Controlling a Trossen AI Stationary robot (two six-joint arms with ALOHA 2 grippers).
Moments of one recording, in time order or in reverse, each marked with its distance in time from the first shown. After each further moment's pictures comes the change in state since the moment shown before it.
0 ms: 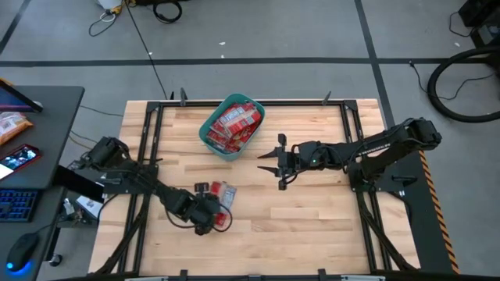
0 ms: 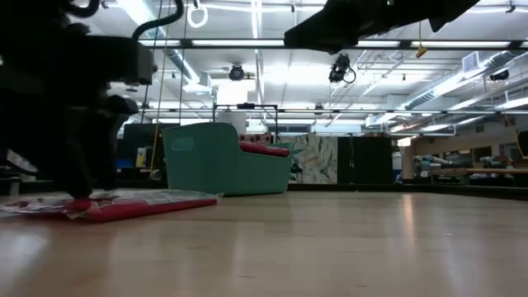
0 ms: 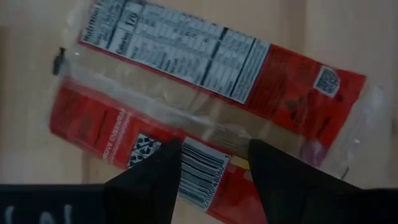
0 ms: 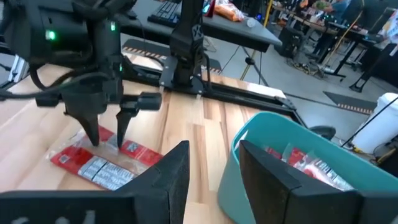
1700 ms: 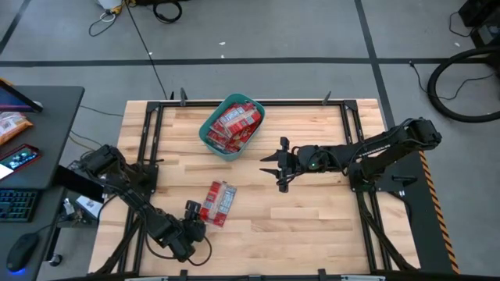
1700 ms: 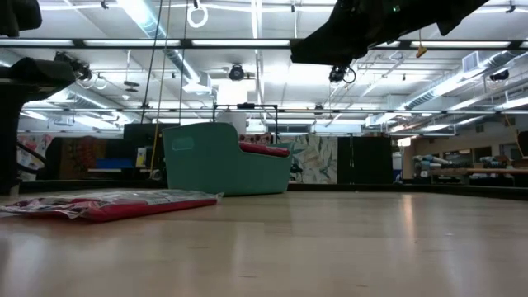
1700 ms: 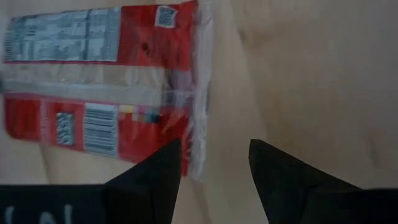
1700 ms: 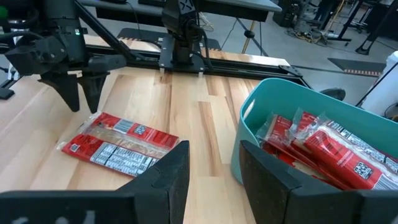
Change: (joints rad) left arm -0.298 0.045 0.062 -0.111 -0.079 0.028; right arm 0.024 0.000 -0.029 -0.054 0.061 0.144
